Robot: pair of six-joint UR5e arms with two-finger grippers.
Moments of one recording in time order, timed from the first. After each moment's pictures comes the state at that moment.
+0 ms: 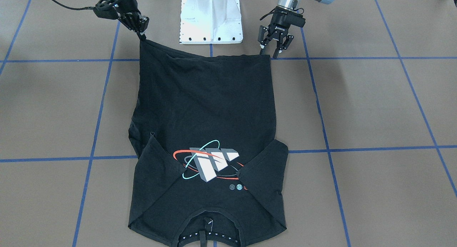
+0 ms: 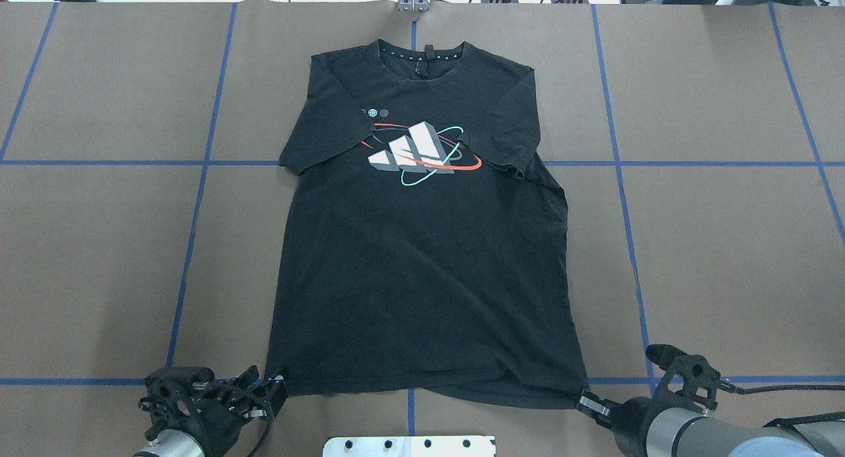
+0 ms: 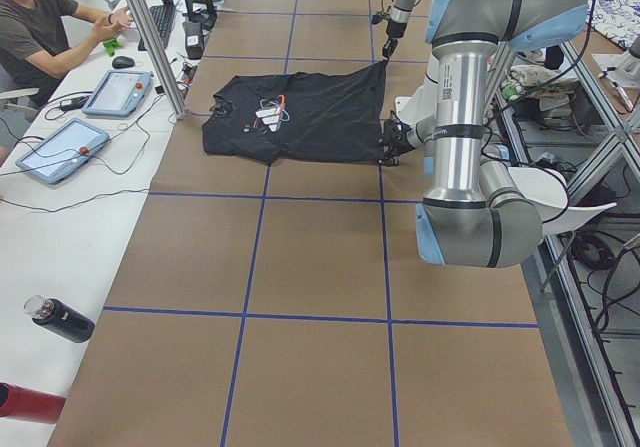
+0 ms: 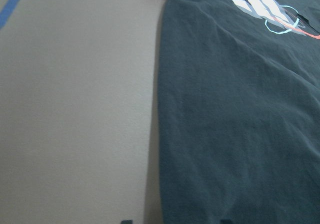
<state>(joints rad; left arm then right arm) 0.14 -1.55 -1.98 -2.31 -0.83 -1.62 -0.04 -1.75 2.29 -1.17 1.33 2.06</state>
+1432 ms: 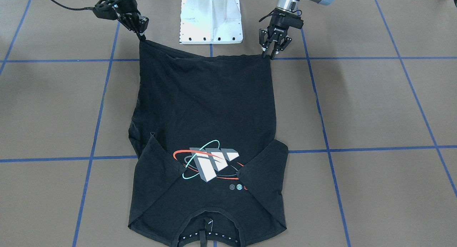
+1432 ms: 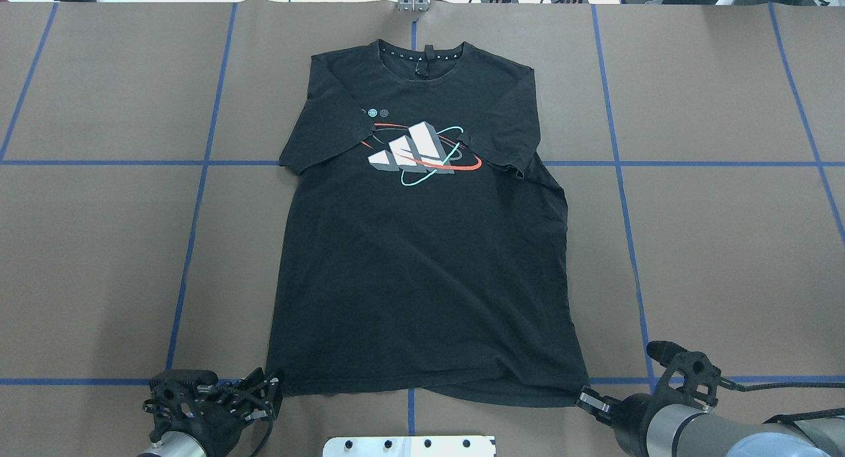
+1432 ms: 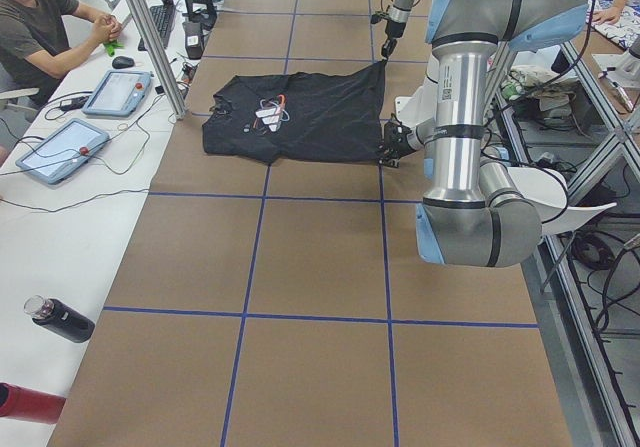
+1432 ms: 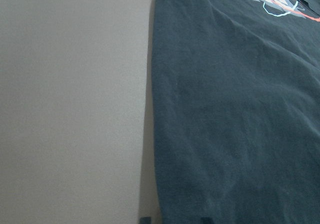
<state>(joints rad) 0.14 -1.55 -1.95 -2.30 -0.83 -1.61 -0.03 -1.74 2.29 -1.17 1.34 2.05</state>
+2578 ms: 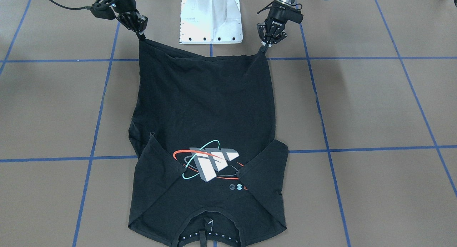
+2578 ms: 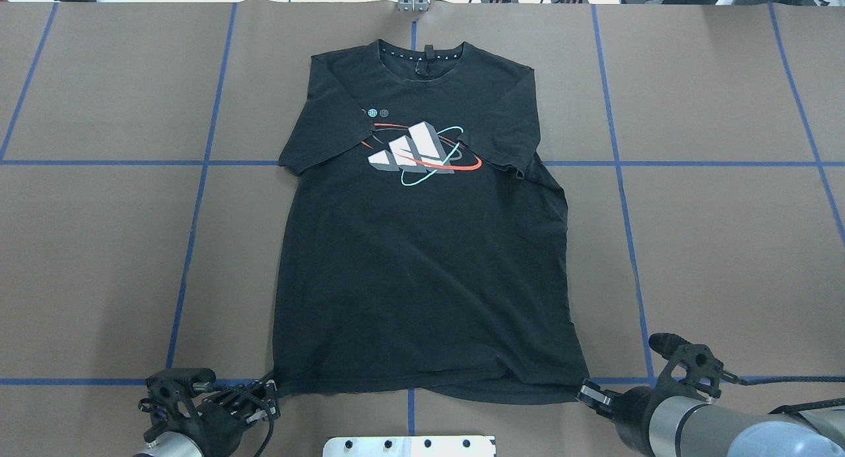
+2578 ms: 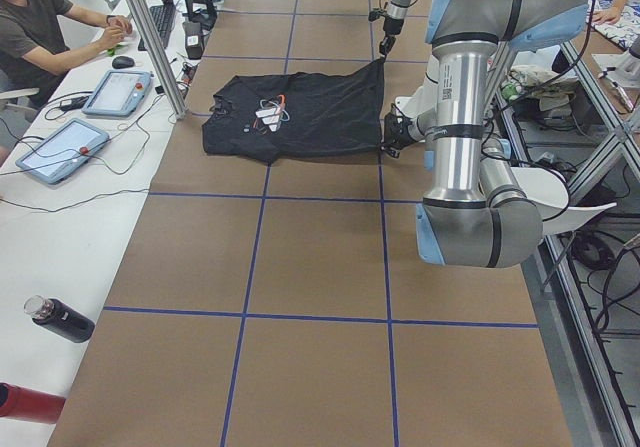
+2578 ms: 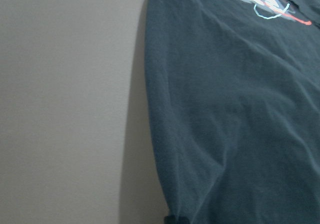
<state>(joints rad) 0.14 -1.53 -2.06 -2.30 -0.87 -1.64 0.01 -1.75 2.32 -1.16 1.39 2.05</state>
